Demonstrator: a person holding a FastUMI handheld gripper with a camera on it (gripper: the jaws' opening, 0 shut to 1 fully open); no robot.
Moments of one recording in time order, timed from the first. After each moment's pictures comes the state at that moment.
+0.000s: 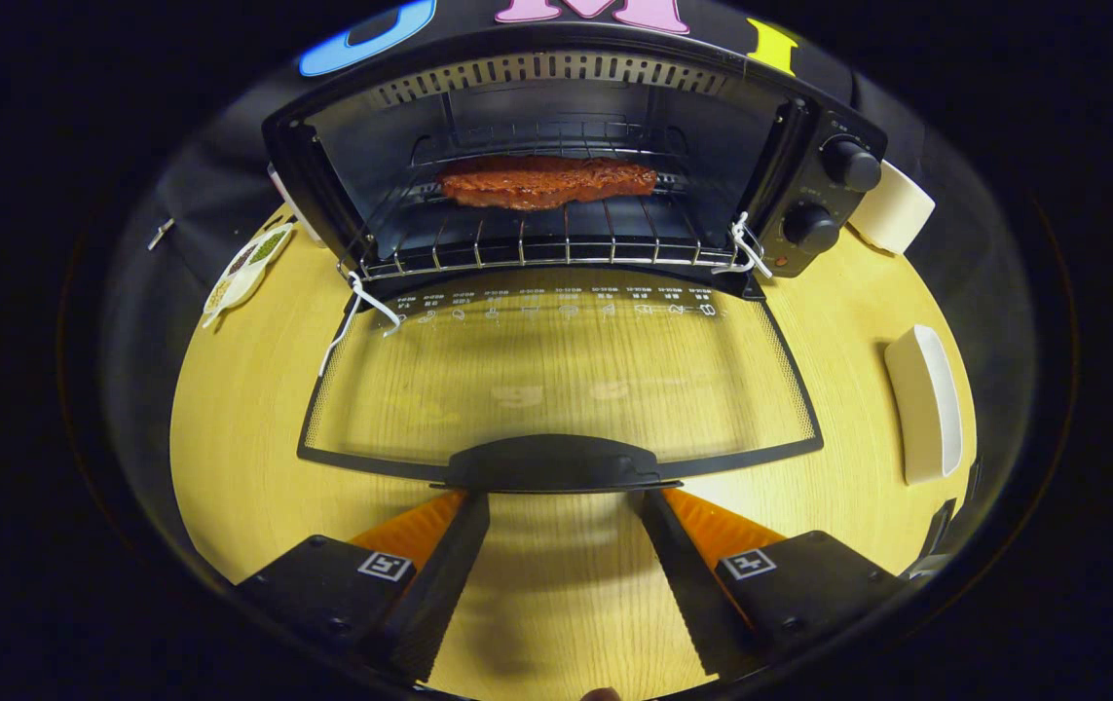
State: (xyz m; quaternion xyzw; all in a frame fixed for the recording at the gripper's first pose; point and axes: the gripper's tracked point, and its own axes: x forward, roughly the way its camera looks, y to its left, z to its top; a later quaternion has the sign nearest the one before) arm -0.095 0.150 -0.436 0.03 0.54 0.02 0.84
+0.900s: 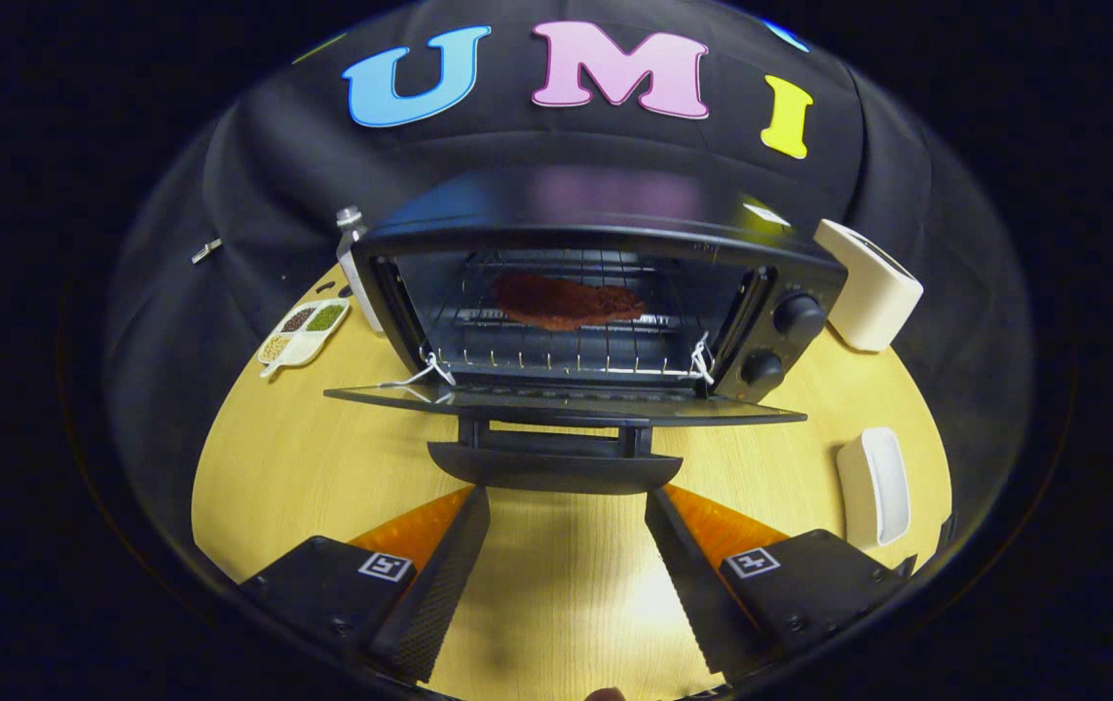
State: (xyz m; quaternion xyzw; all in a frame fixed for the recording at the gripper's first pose) arm -0.071 0.137 -0.349 0.01 0.41 0.07 0.91
